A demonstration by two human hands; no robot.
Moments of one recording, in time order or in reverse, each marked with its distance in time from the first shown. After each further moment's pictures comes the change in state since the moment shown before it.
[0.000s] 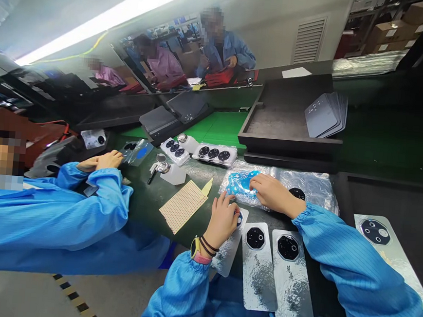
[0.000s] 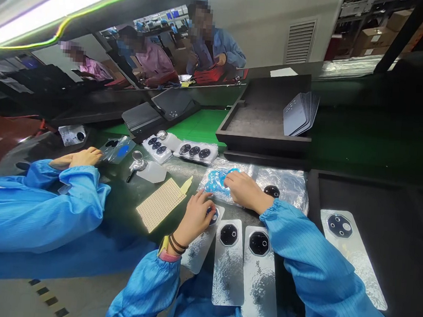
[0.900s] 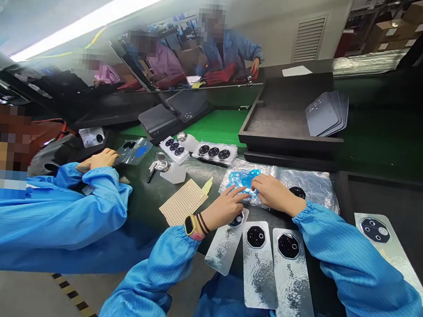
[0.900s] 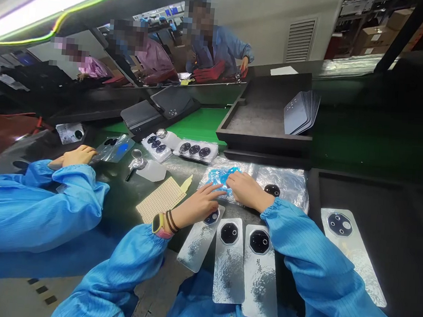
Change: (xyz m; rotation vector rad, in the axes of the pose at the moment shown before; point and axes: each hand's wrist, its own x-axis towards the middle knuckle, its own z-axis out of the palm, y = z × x) left_hand 0.037 -0.024 -0.016 0.127 -0.031 0.737; right_hand -0.001 -0.001 -0.003 -0.025 -0.144 0.059
